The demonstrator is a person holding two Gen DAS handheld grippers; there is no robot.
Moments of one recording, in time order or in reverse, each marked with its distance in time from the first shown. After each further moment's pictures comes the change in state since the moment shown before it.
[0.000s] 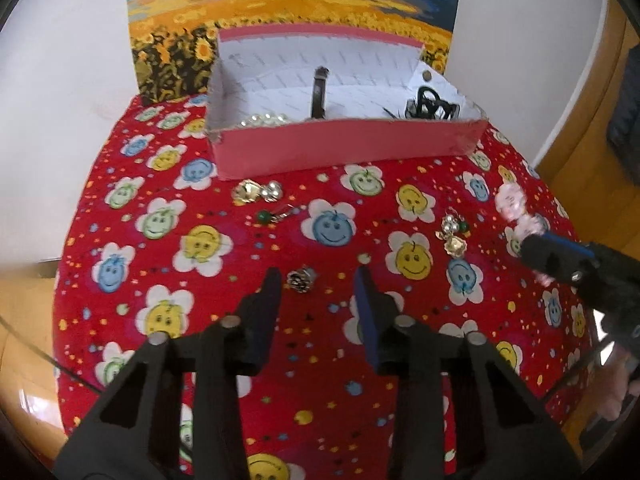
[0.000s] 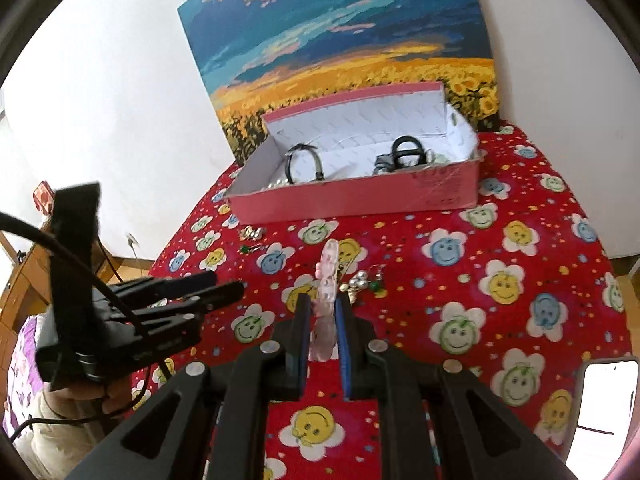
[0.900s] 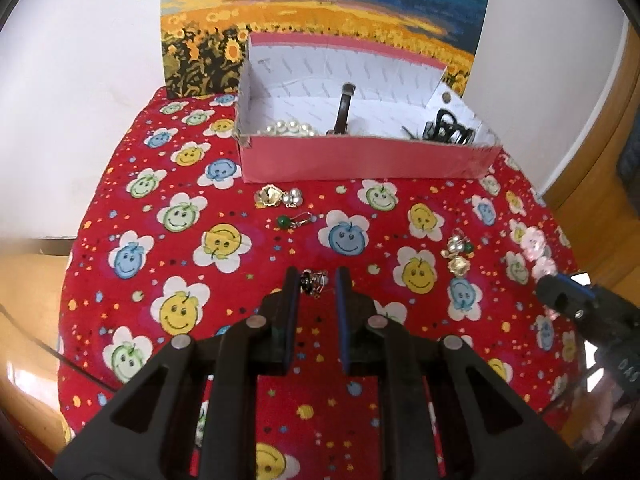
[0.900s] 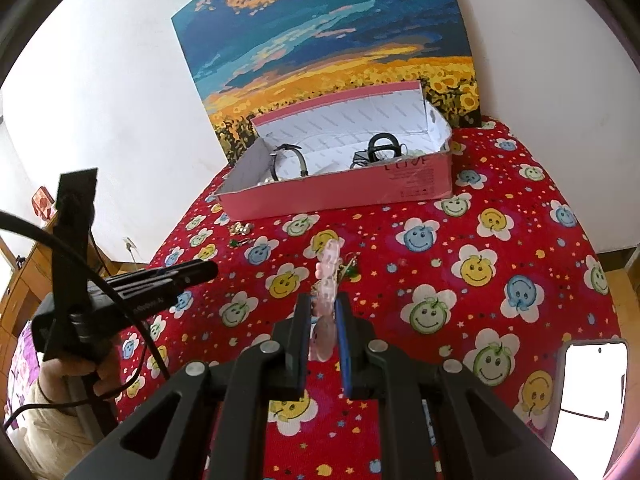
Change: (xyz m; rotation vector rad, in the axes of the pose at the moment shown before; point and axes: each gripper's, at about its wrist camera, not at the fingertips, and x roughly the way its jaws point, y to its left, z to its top) left arm -0.018 0.007 -0.003 -0.099 -0.042 0.017; right arm -0.016 -0.011 -0.011 0.007 -0.012 -0.004
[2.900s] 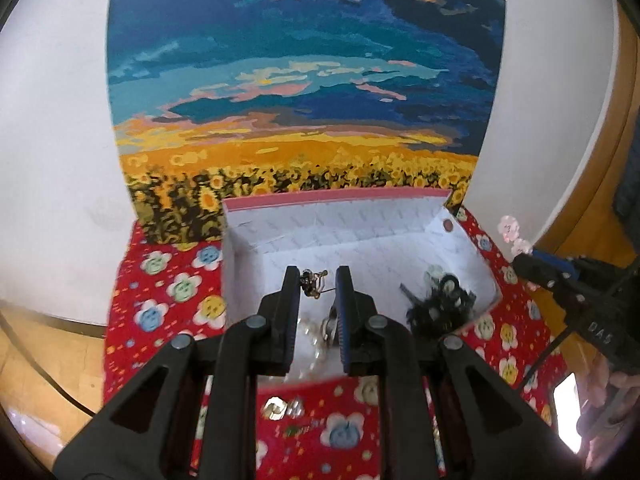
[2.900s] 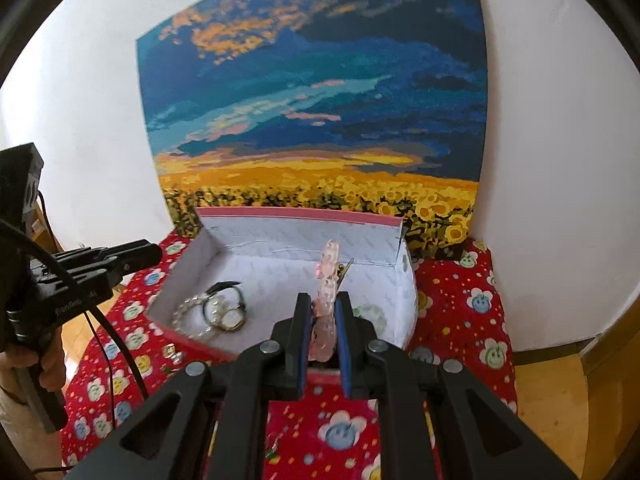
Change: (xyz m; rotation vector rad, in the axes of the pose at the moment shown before) left arm 0.016 -0.002 0.140 0.041 -0.165 -0.032; right arm 0.039 -0.024 0.157 -0.151 -0.068 -0.166
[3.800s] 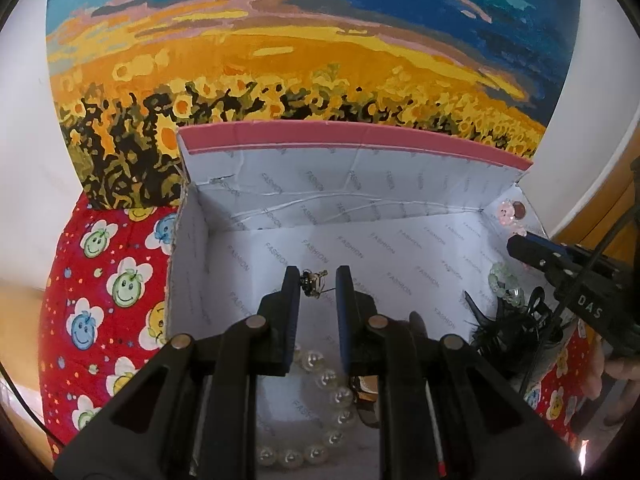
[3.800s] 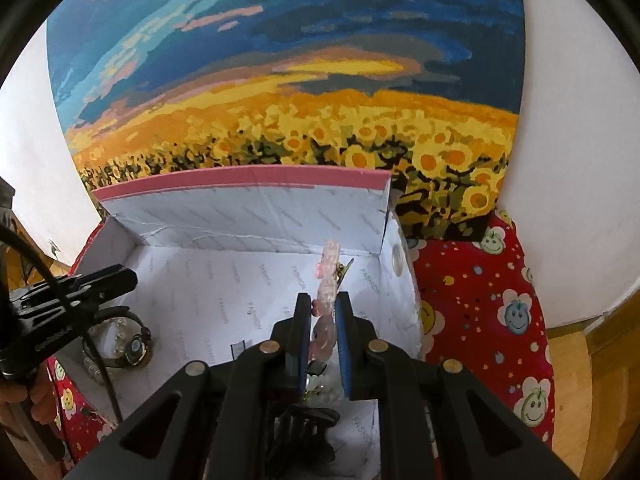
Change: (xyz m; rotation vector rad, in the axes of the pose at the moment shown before) left arm 0.108 0.020 -0.011 -0.060 0.150 0.018; right arm 0.125 -0.040 0.006 0.057 0.147 -0.047
